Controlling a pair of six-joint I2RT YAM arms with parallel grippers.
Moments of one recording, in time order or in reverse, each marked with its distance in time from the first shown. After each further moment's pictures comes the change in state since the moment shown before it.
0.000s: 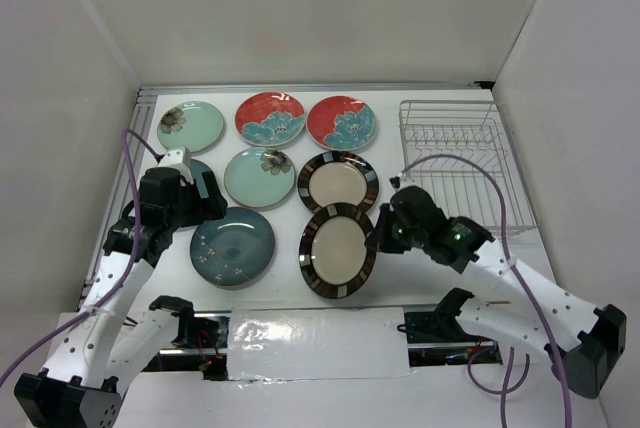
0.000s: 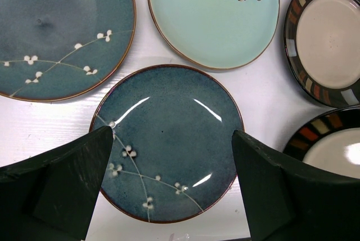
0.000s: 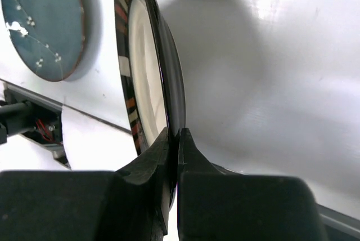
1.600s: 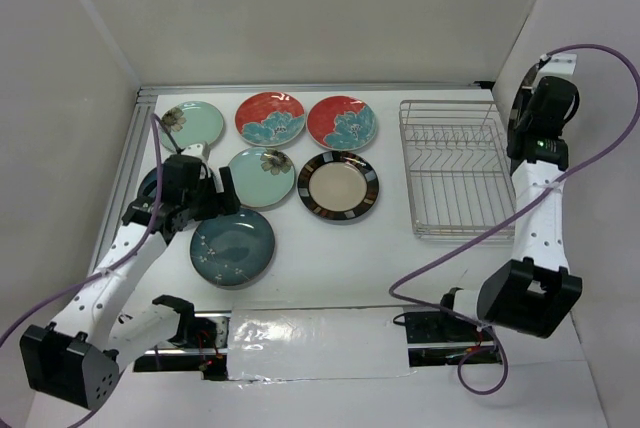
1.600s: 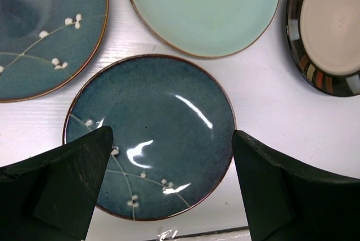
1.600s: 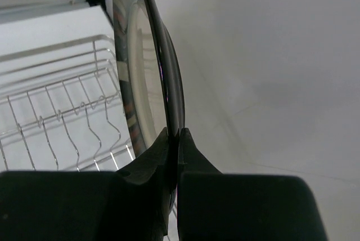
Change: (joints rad) left arm -0.072 0.177 0.050 -0.005 0.004 -0.046; right arm -1.048 0.441 0.612 0.375 0.328 -1.025
